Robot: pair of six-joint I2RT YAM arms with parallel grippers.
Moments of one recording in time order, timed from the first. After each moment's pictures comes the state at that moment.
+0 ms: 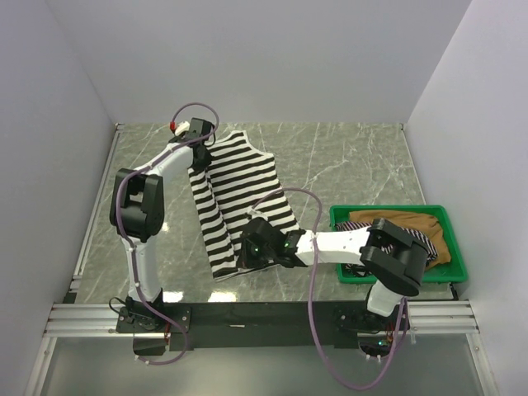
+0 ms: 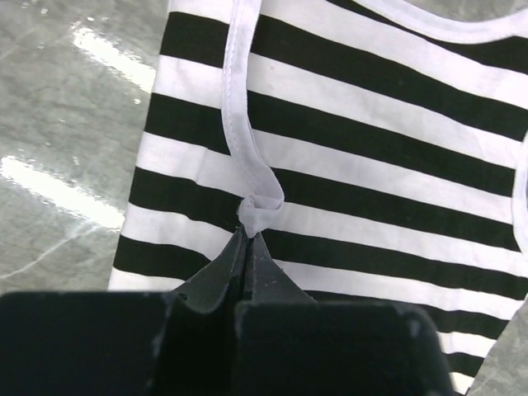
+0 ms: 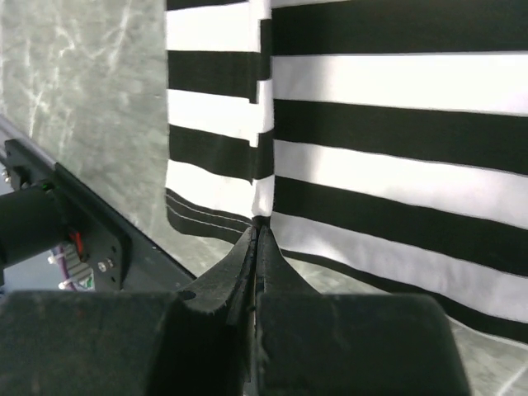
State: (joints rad) left arm -0.25 2.05 1.59 -0.50 -0.33 -0.84; right arm 1.10 1.67 0.88 -0.03 -0.02 0.92
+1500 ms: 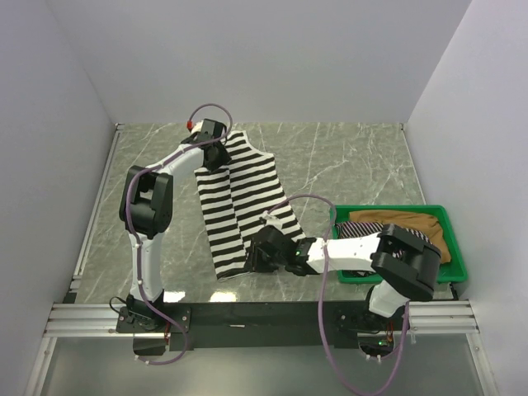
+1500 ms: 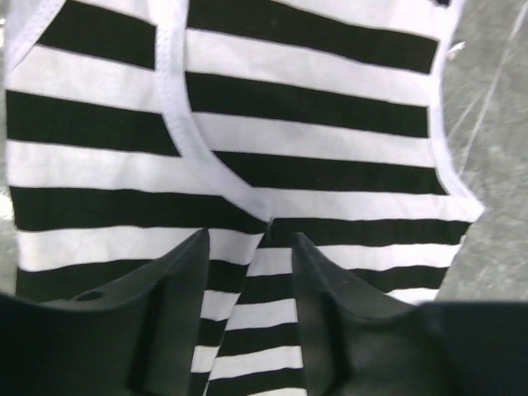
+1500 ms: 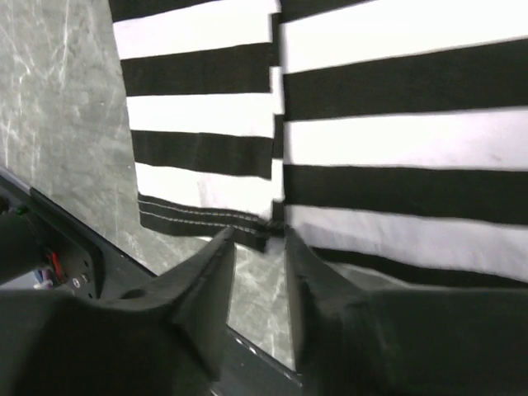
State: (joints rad) left arm -0.32 2.13 1.64 -0.42 -0.20 -0.82; right arm 1.11 1.58 0.72 0.03 0.08 1.02
